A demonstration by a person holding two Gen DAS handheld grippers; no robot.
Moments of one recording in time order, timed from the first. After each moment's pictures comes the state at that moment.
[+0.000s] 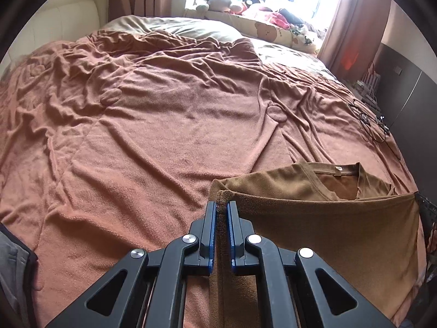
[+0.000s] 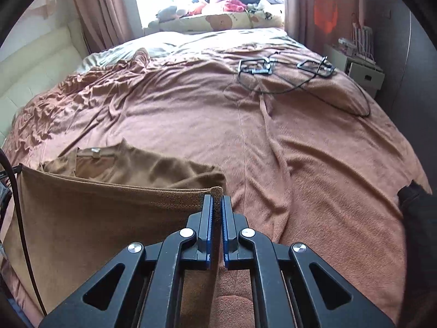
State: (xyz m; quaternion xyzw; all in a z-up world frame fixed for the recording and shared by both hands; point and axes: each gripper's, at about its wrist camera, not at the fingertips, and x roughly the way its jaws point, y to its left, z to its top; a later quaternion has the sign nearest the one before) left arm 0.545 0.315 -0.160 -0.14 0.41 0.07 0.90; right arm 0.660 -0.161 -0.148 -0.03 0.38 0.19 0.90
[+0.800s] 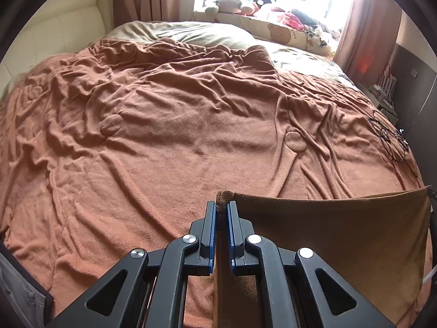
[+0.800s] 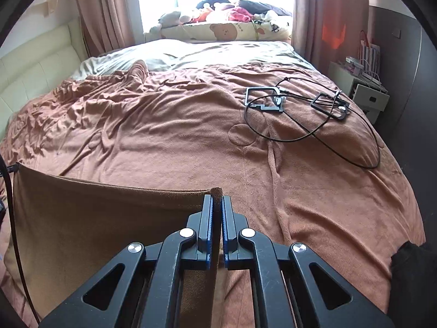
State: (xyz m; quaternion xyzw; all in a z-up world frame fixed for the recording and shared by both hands) left arm 0.622 0.338 -0.148 -0.13 0.42 0.12 0.89; right arm 0.737 -0.121 -0.123 -0.06 0.37 0.19 0.91
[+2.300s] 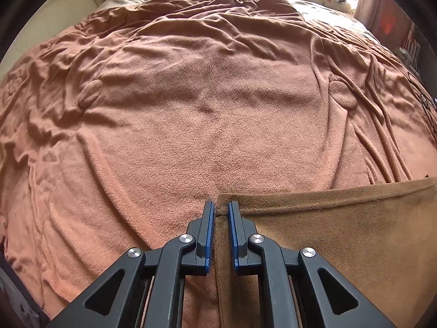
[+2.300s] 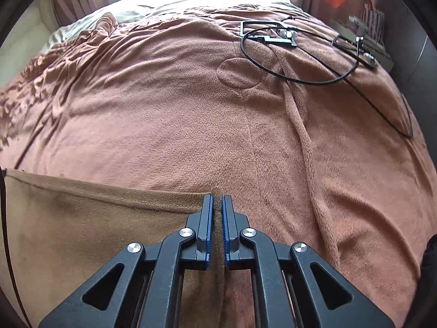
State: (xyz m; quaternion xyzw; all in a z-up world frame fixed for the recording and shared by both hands) left arm 0.680 0.346 -0.225 -0.08 0.51 0.15 0.84; right arm 0.832 -0.080 -0.210 -0.06 0.48 0.15 0.86
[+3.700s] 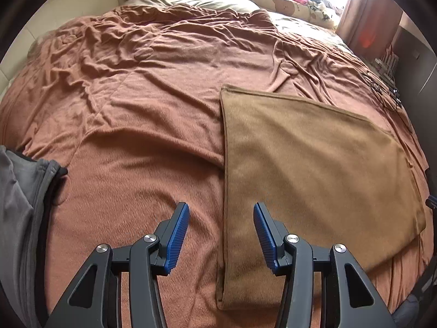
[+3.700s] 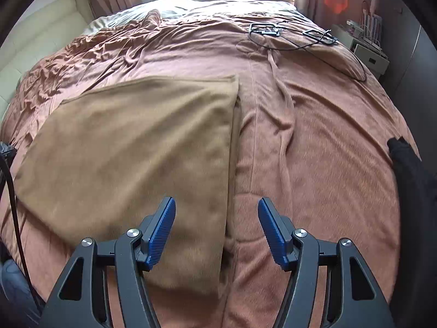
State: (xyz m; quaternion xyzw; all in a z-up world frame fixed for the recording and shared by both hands) left arm 0.452 0.285 -0.179 -0.13 0.48 0.12 0.86; right arm 0.596 -0.167 -0.154 -0.08 0.46 0.19 0.86
